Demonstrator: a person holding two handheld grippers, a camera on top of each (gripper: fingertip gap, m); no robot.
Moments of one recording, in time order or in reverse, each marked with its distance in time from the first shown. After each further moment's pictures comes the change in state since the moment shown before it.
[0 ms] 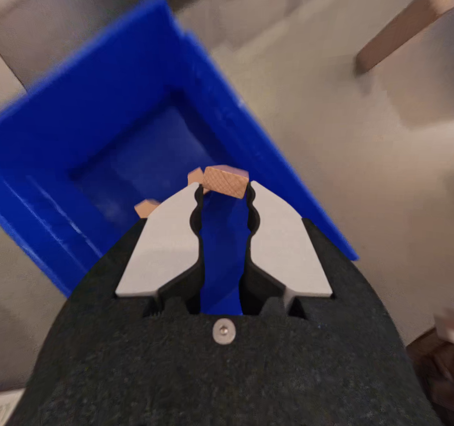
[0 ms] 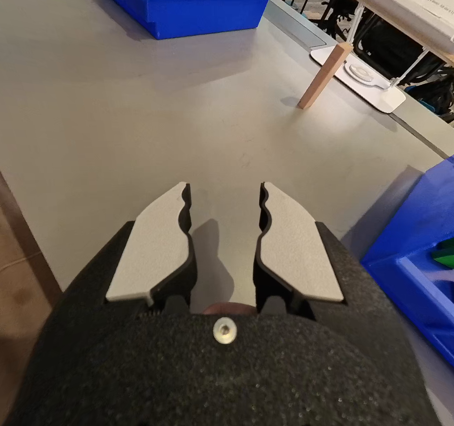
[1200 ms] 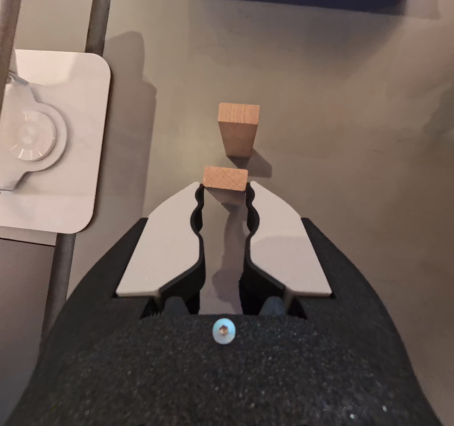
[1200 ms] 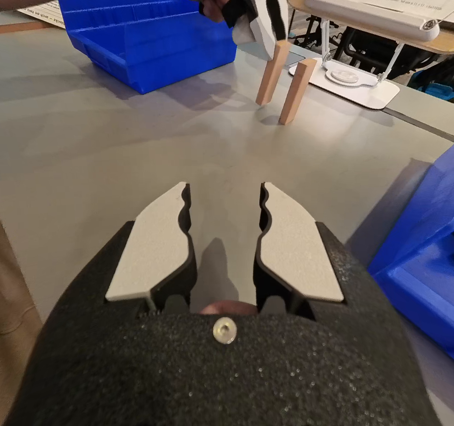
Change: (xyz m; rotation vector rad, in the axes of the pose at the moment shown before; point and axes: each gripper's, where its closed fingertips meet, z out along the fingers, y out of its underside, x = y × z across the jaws) left arm 0.145 -0.089 0.137 0.020 0.346 0.733; right arm 0.032 -0.020 0.009 0.104 -0.011 0.197
